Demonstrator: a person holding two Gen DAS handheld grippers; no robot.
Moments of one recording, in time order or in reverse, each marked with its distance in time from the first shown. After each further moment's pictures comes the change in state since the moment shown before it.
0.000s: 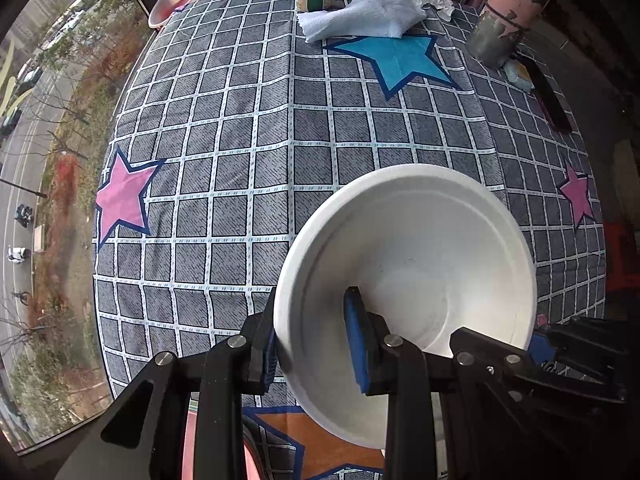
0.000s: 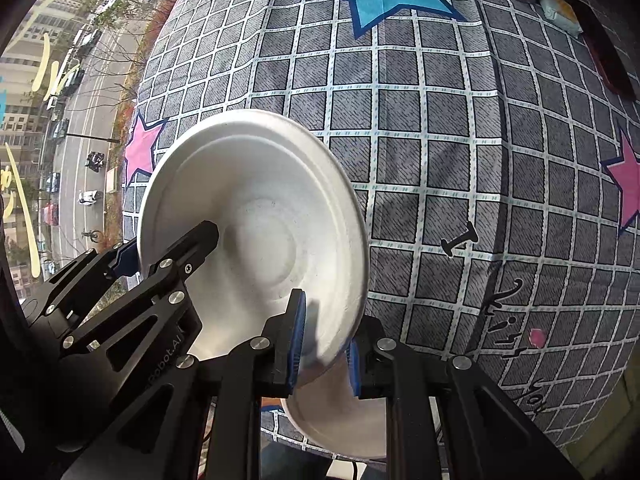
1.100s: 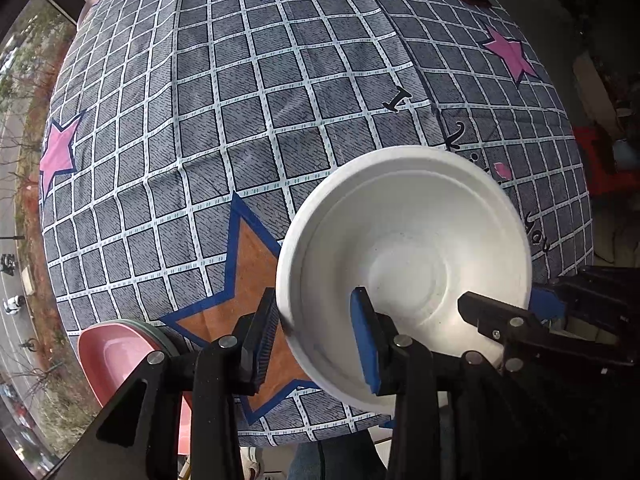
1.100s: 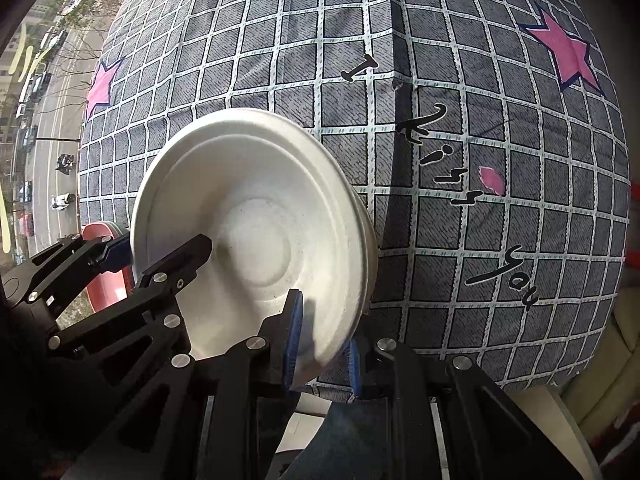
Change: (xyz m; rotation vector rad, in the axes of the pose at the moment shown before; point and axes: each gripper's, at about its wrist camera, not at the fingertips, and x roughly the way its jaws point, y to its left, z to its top) left arm 0.013 -0.057 -0.091 0.212 0.146 -0.063; right arm -0.002 -0.059 -0.114 0.071 0.065 -0.111
